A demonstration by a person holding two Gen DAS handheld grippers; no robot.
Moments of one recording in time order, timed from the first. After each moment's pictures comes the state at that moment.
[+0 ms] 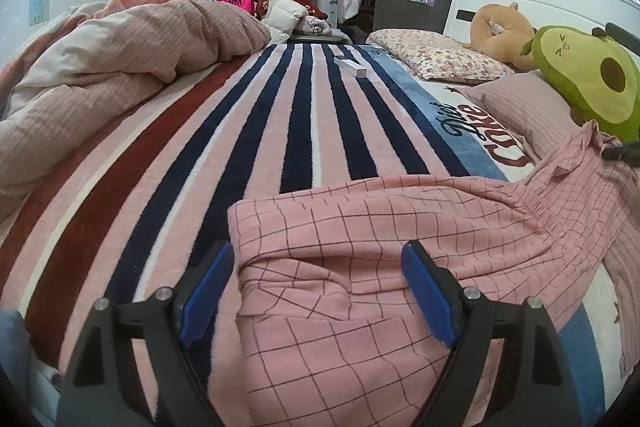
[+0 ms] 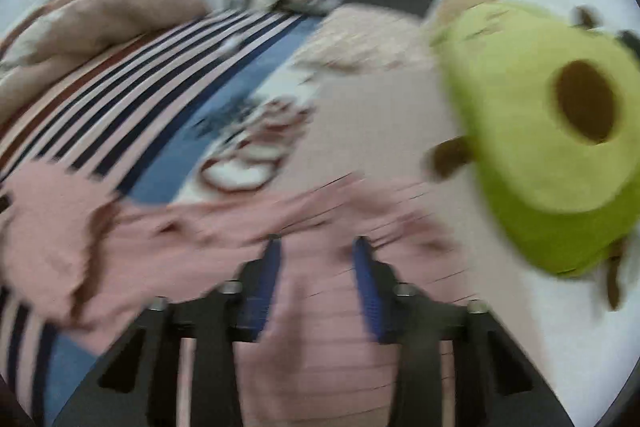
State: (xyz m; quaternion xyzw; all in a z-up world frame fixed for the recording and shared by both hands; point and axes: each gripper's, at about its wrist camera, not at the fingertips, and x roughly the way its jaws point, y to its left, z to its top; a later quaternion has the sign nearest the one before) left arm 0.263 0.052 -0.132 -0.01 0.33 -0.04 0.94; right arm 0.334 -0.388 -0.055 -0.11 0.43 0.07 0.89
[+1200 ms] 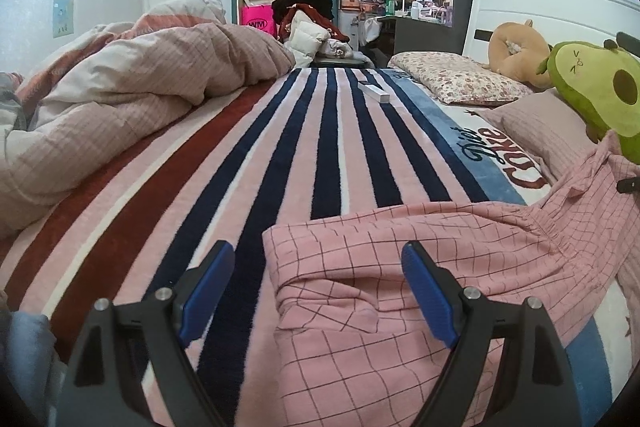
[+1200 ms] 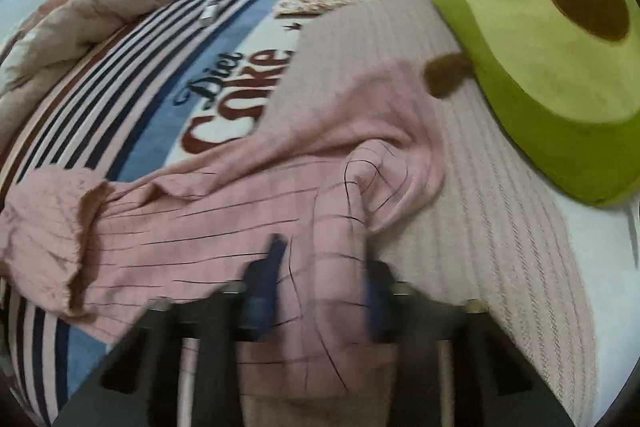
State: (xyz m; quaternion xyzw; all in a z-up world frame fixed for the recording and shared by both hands) left arm 0.253 0.060 -0.117 0.00 0.29 0.01 0.96; right arm 0.328 -0.417 -0.077 -0.04 0.48 0.04 0.88
